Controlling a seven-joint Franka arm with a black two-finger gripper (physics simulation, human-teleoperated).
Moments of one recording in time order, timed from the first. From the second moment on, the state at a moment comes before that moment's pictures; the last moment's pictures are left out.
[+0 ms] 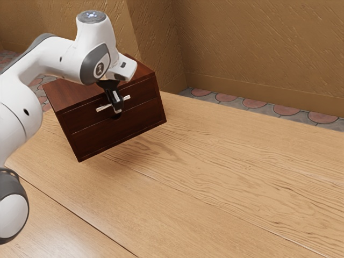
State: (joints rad) arm 0.28 0.53 0.04 -1.06 0.27 1.86 0.71
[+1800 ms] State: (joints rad) arm 0.28 0.27 -0.09 -1.42 0.27 1.86 0.66
